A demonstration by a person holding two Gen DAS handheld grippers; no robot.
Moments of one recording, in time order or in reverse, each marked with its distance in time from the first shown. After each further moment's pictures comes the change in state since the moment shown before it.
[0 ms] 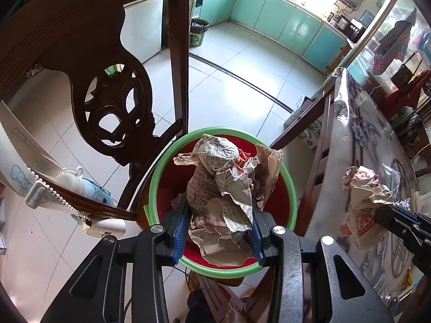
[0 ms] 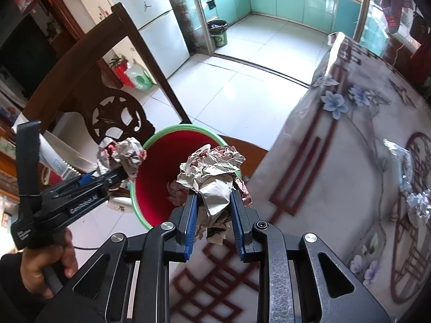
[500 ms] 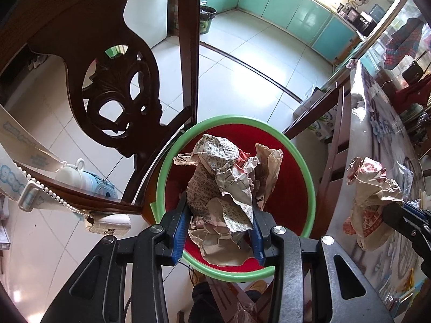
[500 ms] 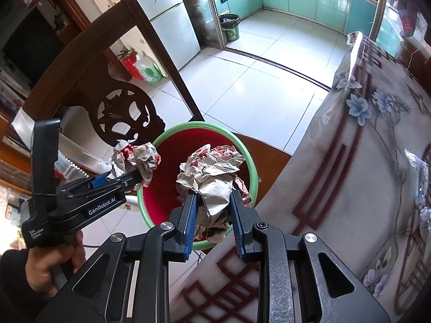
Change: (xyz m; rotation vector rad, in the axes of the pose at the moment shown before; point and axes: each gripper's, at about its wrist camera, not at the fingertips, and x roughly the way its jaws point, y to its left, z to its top) left arm 0.030 0.013 0.004 -0.012 0.071 0.034; right arm 0.024 0.015 0.011 -0.029 0.042 0.028
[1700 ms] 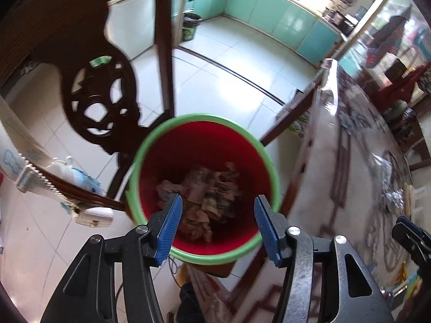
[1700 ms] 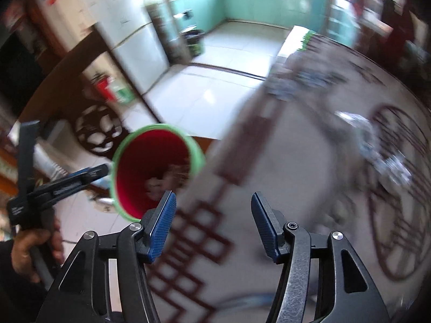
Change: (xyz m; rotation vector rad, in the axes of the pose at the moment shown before) left arm -0.038 -0.044 -0.024 0.039 -0.044 -0.082; right arm -0.085 -0.090 -0.070 0.187 -0.112 -0.158
